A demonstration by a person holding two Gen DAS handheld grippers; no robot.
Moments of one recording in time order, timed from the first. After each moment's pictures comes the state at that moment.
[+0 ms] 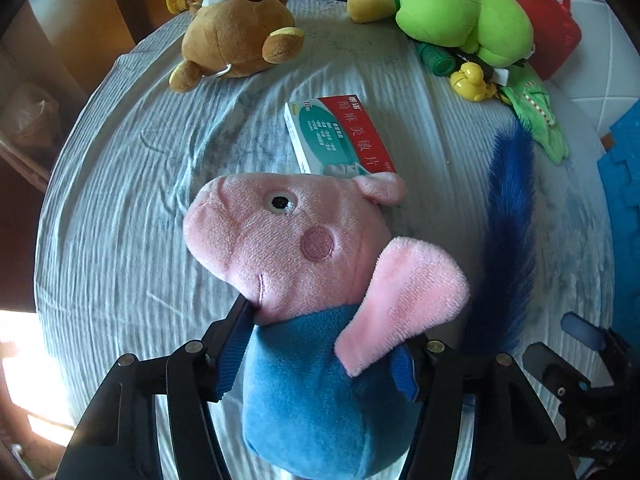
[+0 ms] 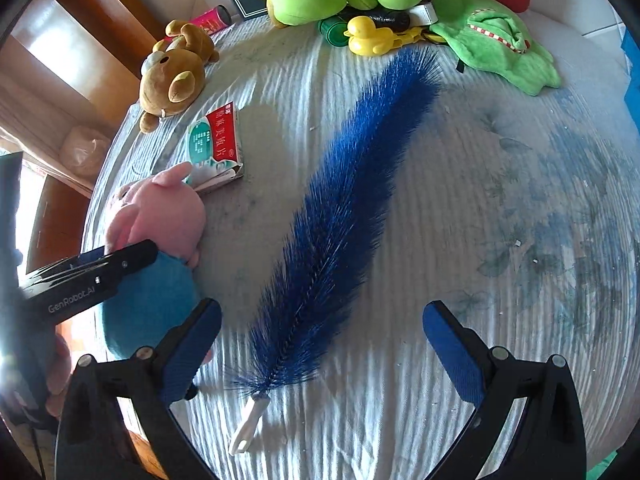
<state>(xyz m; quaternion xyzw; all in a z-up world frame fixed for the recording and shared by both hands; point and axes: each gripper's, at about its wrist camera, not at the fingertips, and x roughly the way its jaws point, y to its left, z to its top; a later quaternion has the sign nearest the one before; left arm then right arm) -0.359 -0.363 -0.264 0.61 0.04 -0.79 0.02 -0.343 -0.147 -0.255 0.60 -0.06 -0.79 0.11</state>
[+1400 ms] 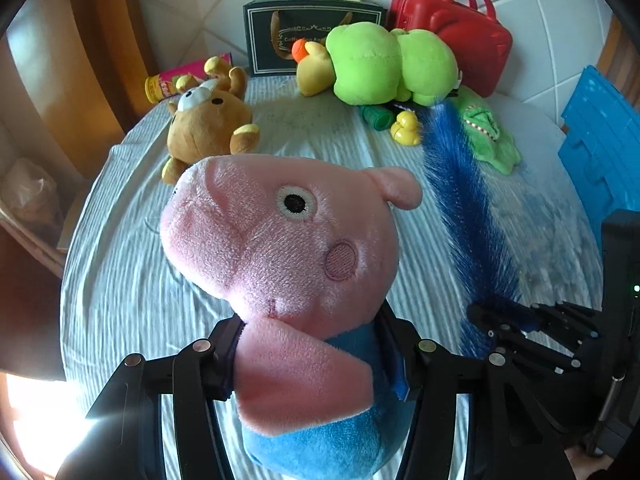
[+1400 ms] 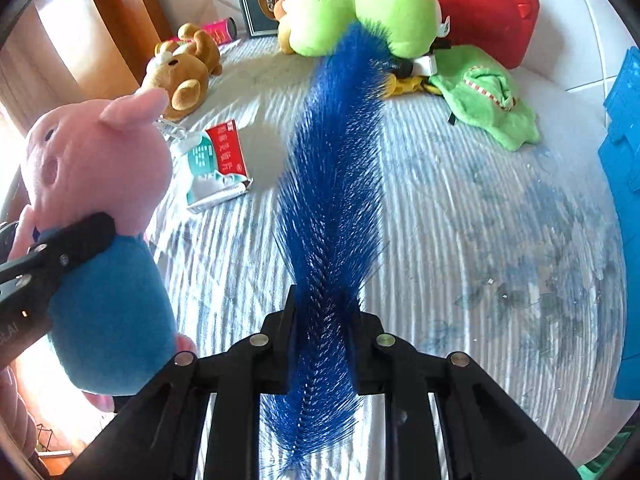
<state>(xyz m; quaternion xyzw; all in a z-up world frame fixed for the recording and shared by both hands) -0.335 -0.325 -0.194 0.50 -0.01 -0.87 -0.03 -0.332 -0.167 -0.225 0.54 0.02 -0.84 0.08</state>
